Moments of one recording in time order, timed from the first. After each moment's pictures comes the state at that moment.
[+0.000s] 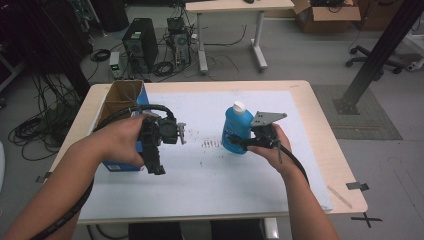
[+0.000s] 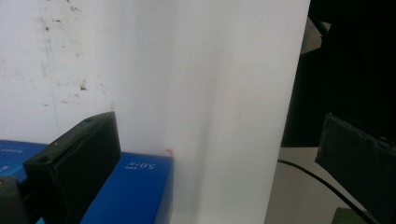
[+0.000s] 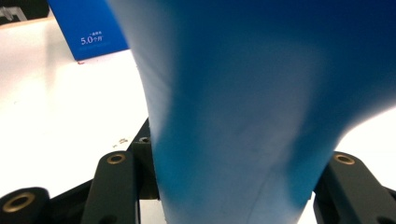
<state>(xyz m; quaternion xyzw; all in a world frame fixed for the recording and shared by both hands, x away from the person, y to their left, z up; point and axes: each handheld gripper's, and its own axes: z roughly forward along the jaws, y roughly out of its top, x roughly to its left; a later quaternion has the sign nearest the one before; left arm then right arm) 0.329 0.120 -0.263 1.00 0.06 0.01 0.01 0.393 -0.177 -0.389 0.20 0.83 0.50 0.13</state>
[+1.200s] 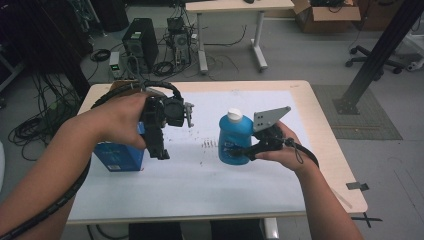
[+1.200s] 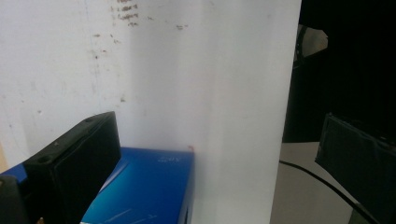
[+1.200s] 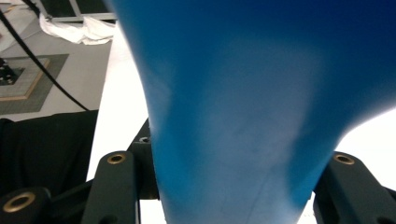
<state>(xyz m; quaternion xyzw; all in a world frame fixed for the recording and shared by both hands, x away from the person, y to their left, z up) 0.330 0.099 -0.203 1.00 0.03 0.04 0.01 0.356 -0.166 -0.334 0.06 0.87 0.49 0.03</state>
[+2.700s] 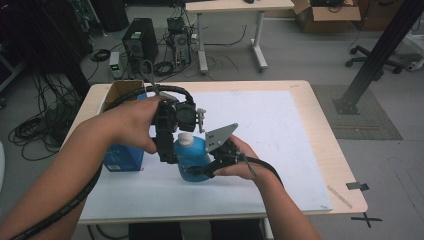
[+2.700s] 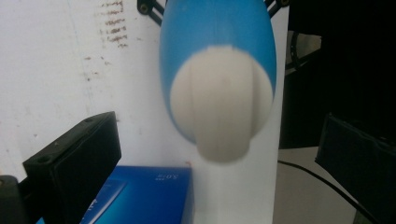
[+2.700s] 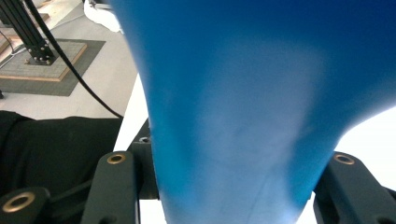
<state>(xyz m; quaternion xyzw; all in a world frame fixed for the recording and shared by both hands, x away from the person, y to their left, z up) 0.324 0.078 -0.212 1.00 0.00 0.03 0.01 0.340 -0.061 -0.370 -0.02 0.87 0.49 -0.01</state>
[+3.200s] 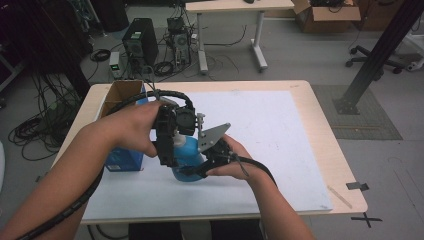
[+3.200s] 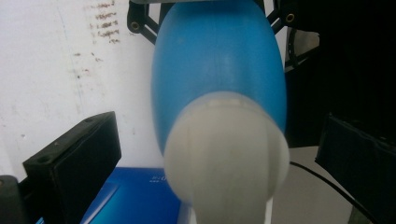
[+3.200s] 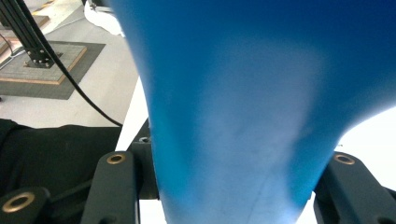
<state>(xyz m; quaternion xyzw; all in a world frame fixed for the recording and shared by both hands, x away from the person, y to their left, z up) 0.324 0.081 -0.225 1.00 0.00 0.02 0.01 0.339 -0.045 -0.368 -0.03 0.87 0.49 -0.01</state>
